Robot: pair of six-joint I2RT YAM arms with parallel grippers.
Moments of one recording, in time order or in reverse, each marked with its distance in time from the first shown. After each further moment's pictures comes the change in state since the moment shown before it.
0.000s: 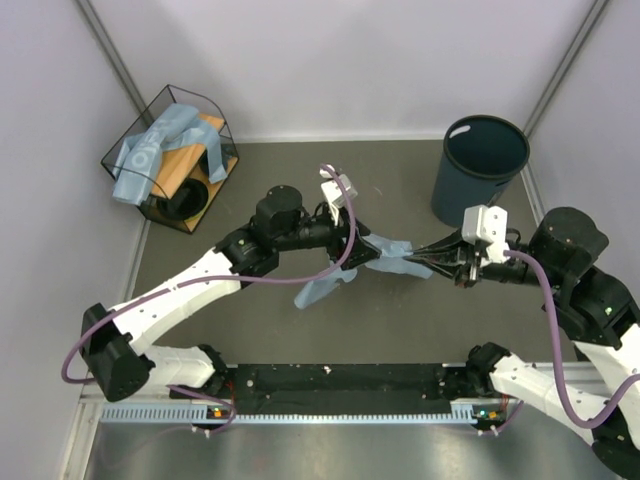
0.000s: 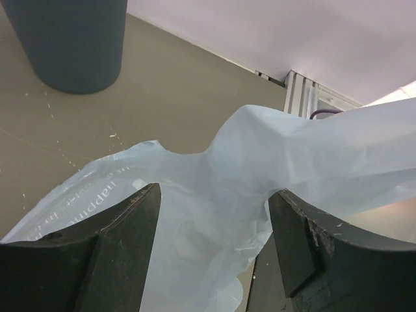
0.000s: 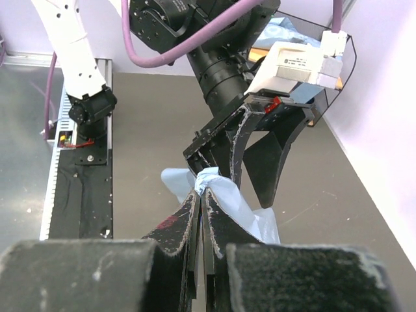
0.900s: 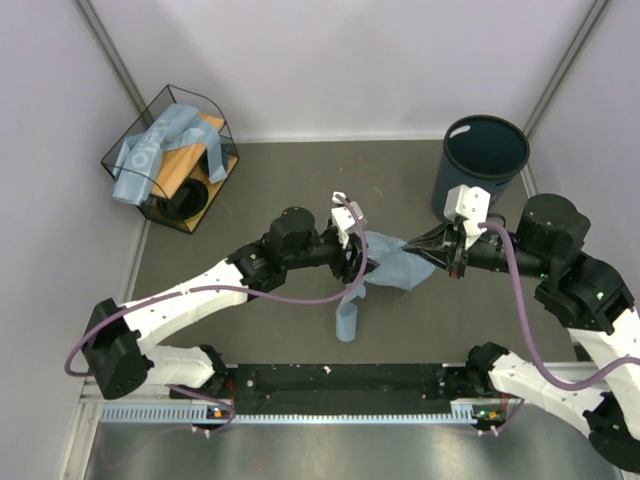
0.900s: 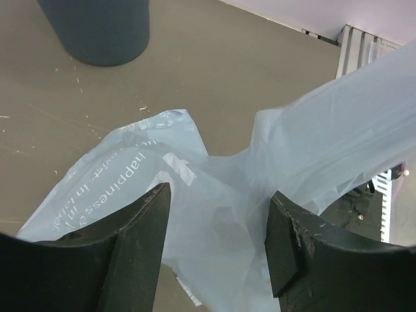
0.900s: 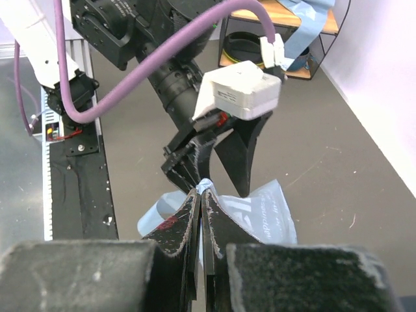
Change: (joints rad) left arm -0.074 0.026 -0.107 0.039 -0.172 0.168; right arm 0.000 0.069 0.060 -0.091 0.116 0.053
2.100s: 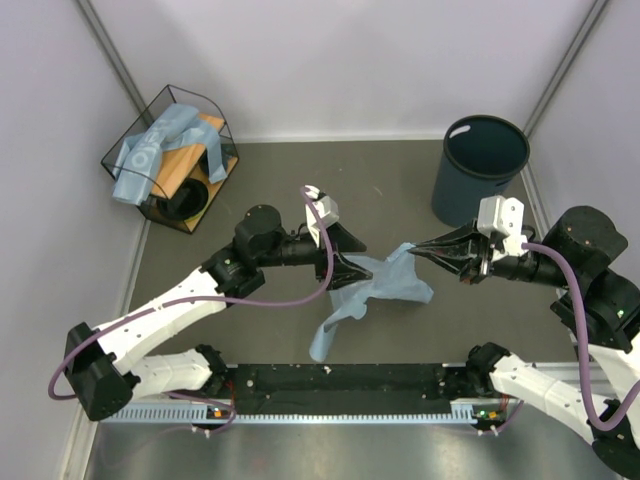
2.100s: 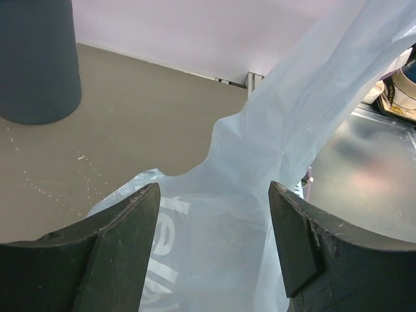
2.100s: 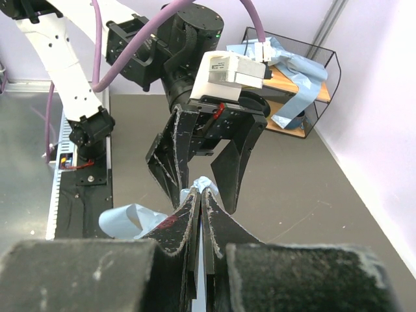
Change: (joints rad) left arm 0.073 -0.170 -0.065 0.126 0.322 -0.151; right arm 0.003 -0.061 -0.003 0.119 -0.090 0.019
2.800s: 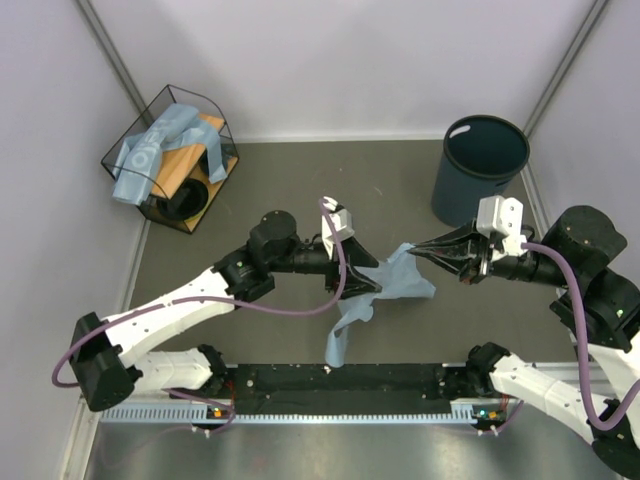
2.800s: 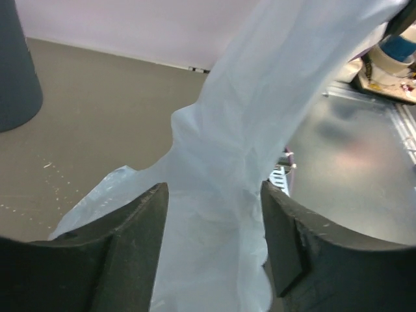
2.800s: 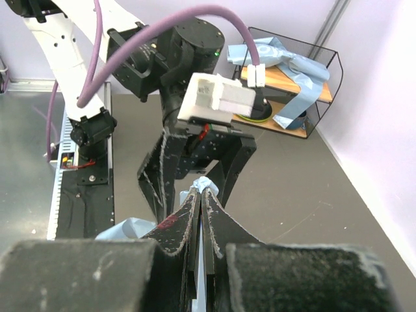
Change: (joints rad) left arm -0.071 0.029 0.003 0.008 0.033 0.024; right arm 0.000 0.002 0.000 0.000 -0.005 0.000
